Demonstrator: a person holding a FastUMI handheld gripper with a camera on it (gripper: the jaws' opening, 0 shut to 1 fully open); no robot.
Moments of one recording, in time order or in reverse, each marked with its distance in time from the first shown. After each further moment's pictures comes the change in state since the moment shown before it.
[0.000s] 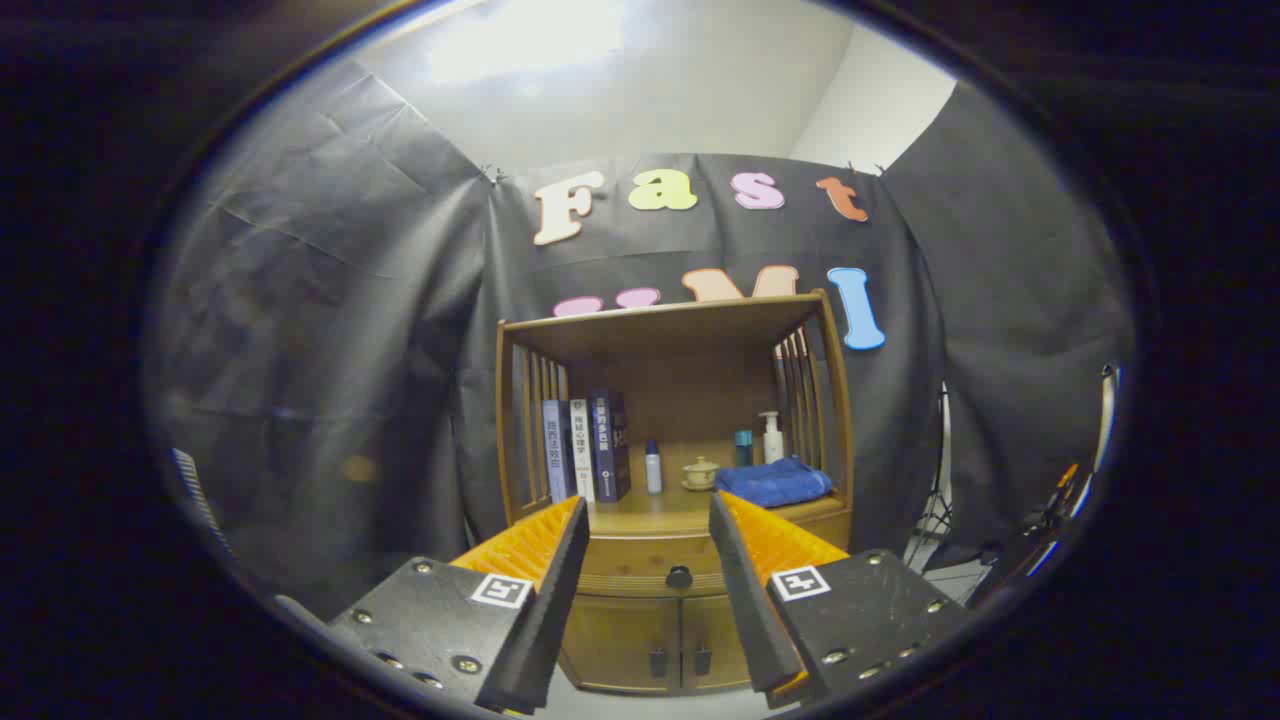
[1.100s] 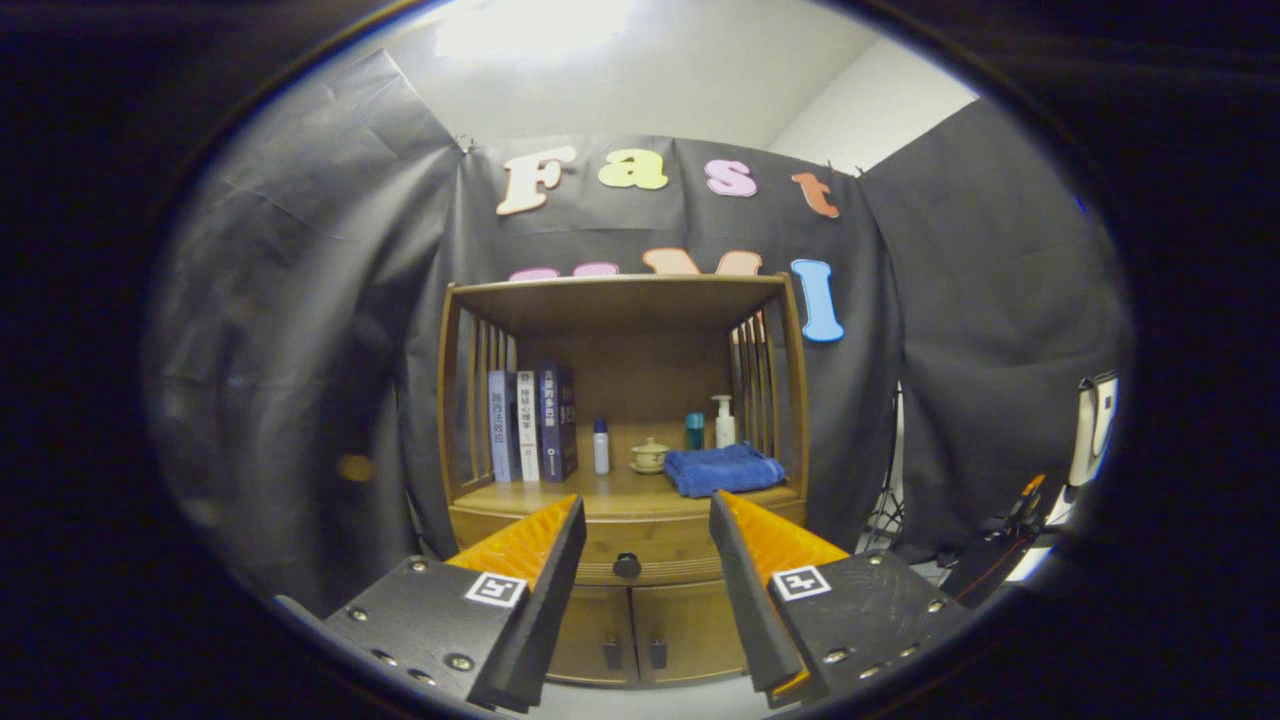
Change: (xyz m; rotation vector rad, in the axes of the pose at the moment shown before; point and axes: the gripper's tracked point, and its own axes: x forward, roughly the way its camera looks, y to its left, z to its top) arm 0.034 -0.025 -0.034 -0.055 0.062 -0.140
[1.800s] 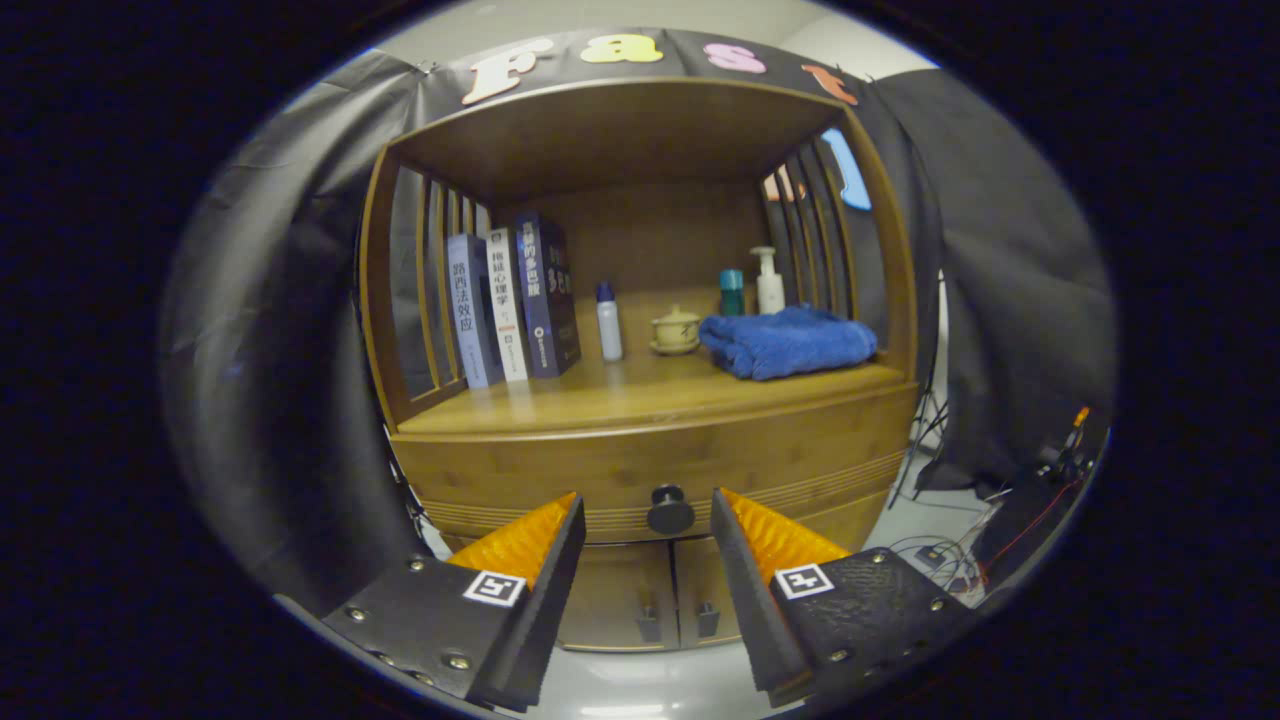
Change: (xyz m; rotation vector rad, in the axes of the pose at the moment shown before) arm 0.138 0.041 -0.156 0.072 0.341 0.036
